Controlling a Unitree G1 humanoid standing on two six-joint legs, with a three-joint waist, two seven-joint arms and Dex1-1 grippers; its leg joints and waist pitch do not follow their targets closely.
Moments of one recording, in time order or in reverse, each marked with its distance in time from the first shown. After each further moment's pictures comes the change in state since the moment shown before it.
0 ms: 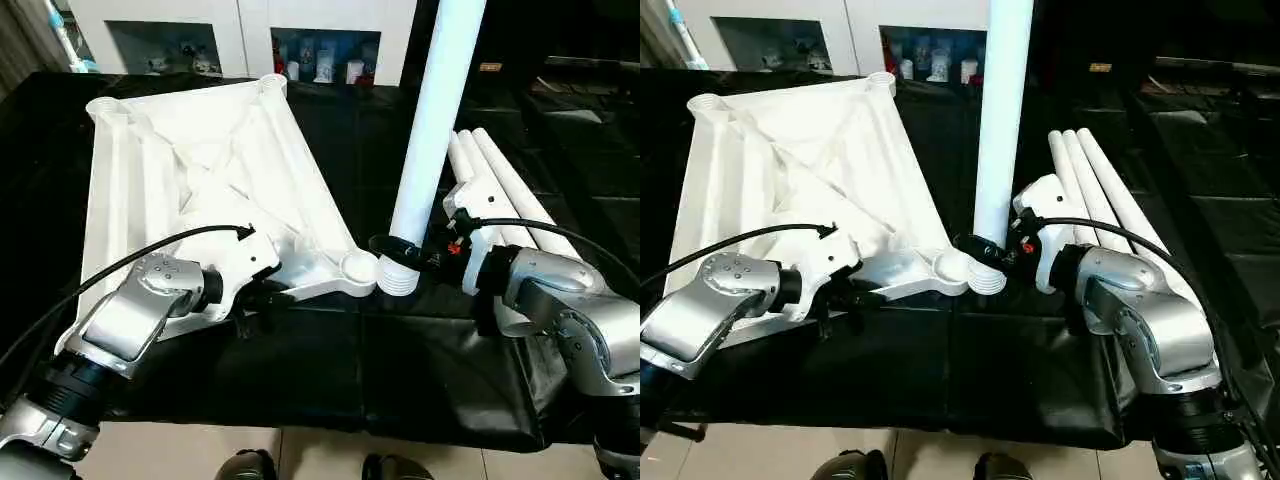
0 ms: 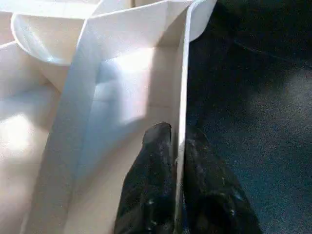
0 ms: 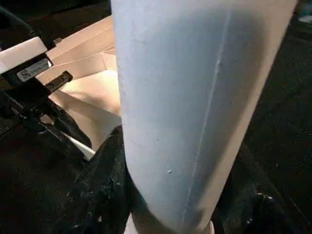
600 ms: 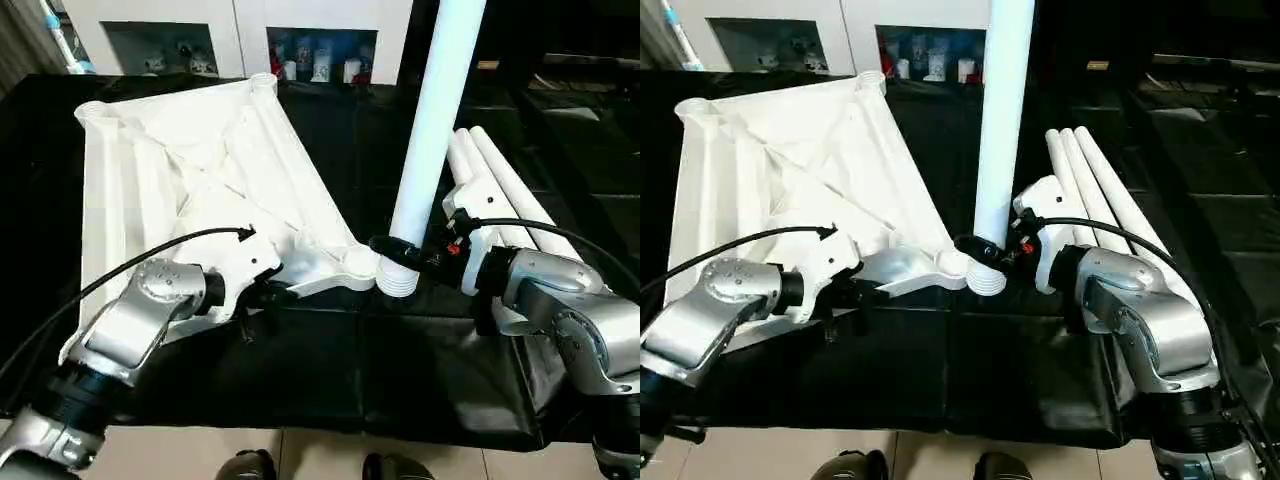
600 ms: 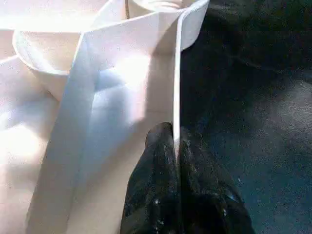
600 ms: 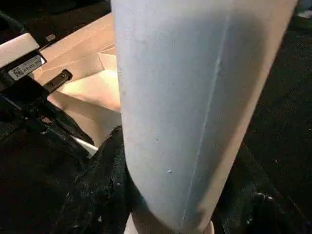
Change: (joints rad) left arm 0.054 -0.043 0.052 -0.015 0.008 -0.066 0.036; right arm -0.004 0.013 0.000 0.013 0.002 0.002 -0.001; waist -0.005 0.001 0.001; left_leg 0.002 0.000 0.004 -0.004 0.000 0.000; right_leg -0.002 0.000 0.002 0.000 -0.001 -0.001
